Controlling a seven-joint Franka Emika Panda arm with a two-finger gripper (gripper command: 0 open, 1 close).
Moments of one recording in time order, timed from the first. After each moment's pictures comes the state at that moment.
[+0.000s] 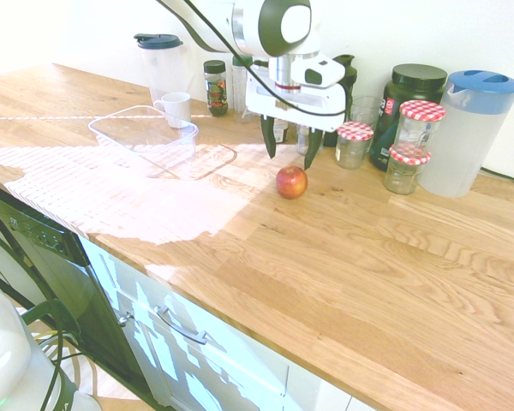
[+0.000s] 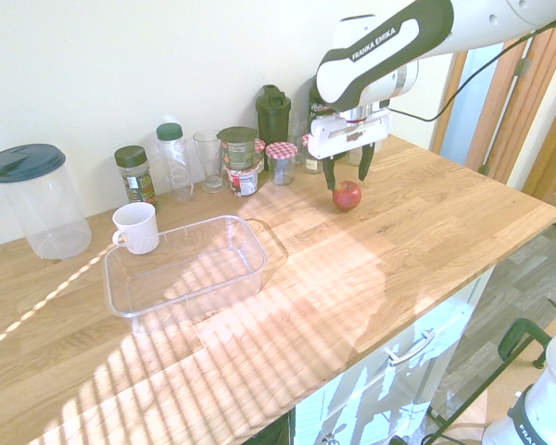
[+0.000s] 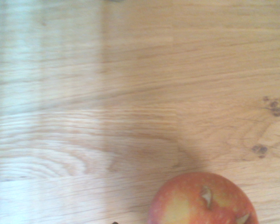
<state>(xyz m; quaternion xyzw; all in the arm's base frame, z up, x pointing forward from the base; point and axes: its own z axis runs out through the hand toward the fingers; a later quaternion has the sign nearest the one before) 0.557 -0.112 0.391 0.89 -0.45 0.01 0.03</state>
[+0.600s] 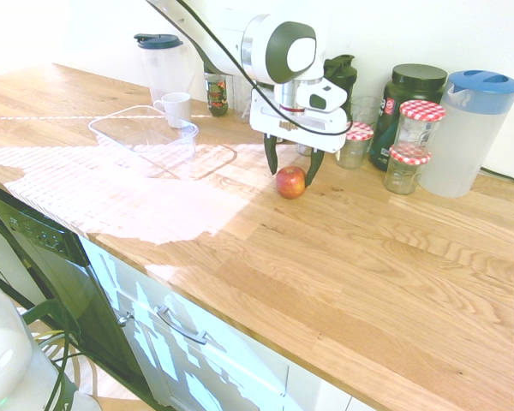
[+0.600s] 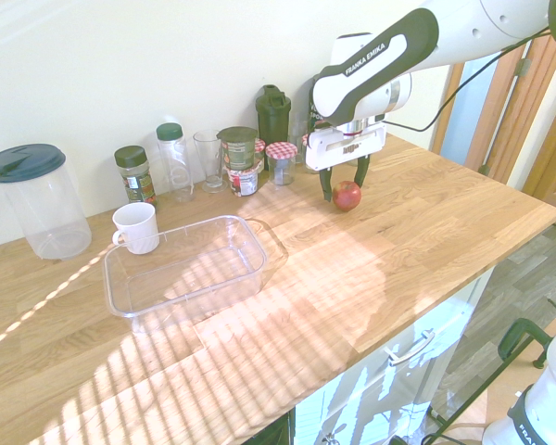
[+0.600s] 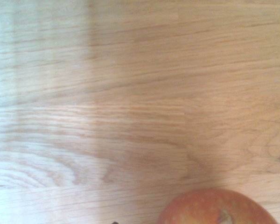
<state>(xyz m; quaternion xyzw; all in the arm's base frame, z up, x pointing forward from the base) 0.562 -0.108 0.367 0.90 -0.43 0.01 0.02</state>
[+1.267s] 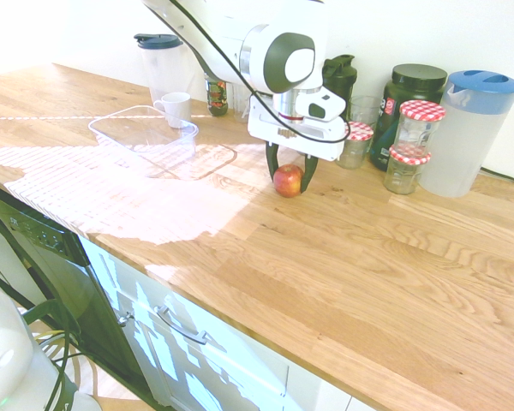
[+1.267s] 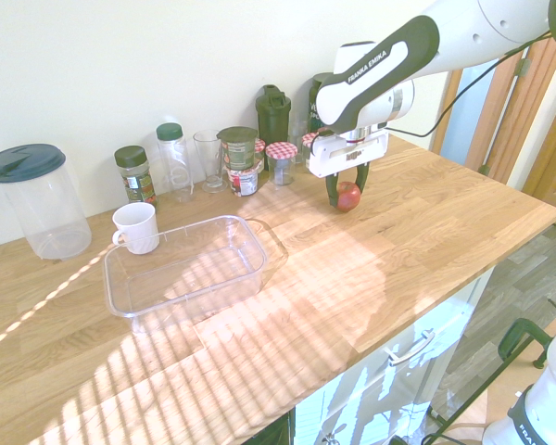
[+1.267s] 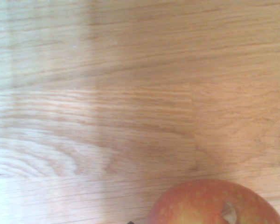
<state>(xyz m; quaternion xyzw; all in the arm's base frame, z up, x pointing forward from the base) 0.558 -0.103 0.368 0.90 -0.43 0.01 0.00</state>
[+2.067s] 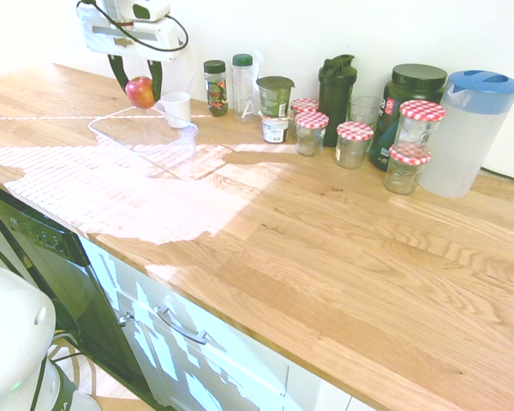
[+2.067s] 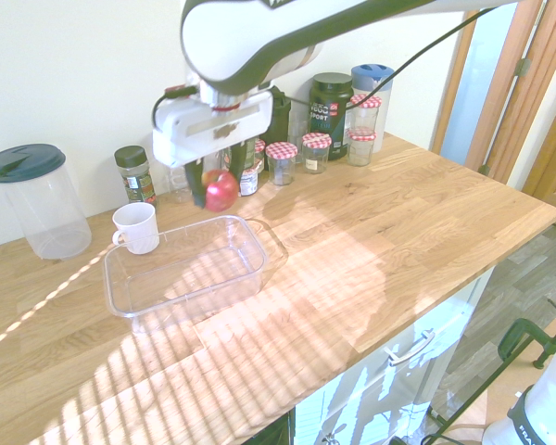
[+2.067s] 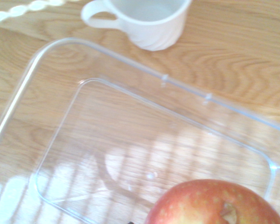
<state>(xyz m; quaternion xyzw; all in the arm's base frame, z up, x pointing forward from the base) 0.504 0.256 0.477 0.96 -0.26 0.05 -0.05</state>
